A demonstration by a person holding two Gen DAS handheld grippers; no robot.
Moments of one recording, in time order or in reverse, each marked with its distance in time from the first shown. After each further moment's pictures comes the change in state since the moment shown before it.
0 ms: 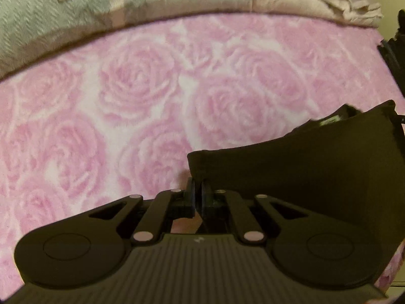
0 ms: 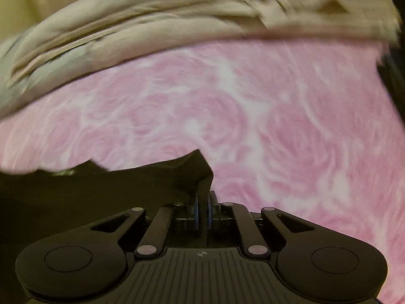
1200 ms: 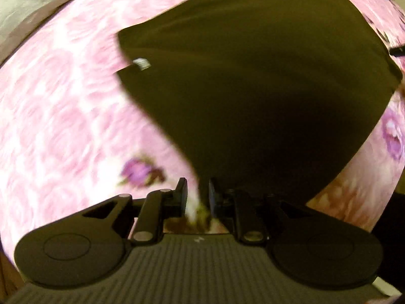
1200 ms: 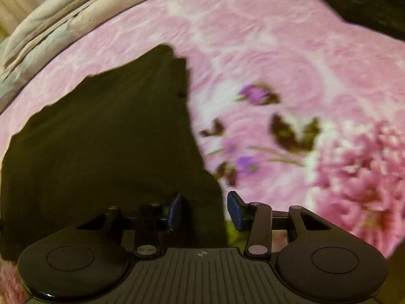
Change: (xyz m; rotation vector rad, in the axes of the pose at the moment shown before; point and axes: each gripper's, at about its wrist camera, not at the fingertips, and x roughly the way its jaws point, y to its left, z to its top) left arm -0.077 -0.071 -0.165 0.256 0.158 0.057; right arm -0.127 -0.003 -0.154 0.231 0.095 -0.043
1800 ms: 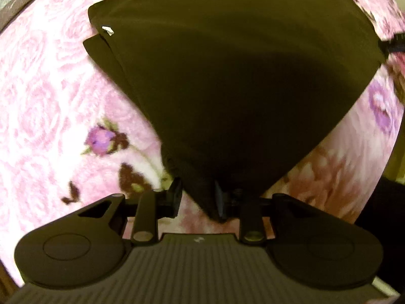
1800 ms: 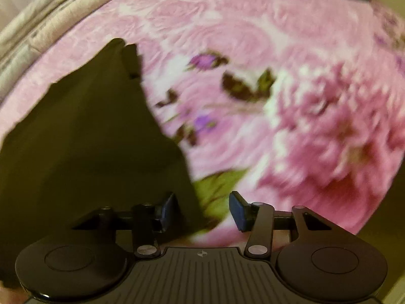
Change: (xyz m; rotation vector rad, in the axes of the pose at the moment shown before) left arm 0.016 -0.027 -0.019 0.064 0.075 -0.054; right arm 0.006 -0.016 -0.026 0.140 -0.014 -0.133
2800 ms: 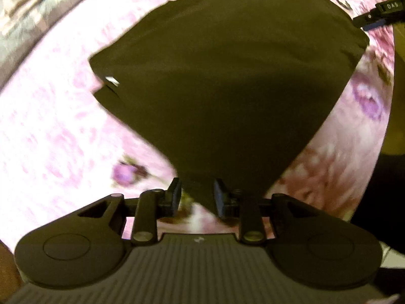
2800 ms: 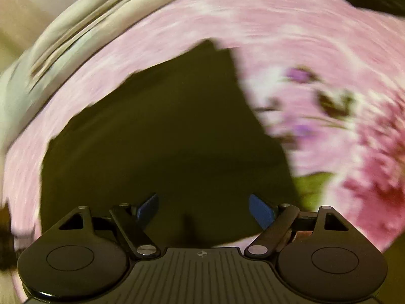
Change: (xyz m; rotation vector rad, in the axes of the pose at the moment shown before) left arm -0.031 -0.010 -0.005 0.218 -0.110 0.072; right arm -0.032 0.093 -0.013 -0.188 0.051 0.271
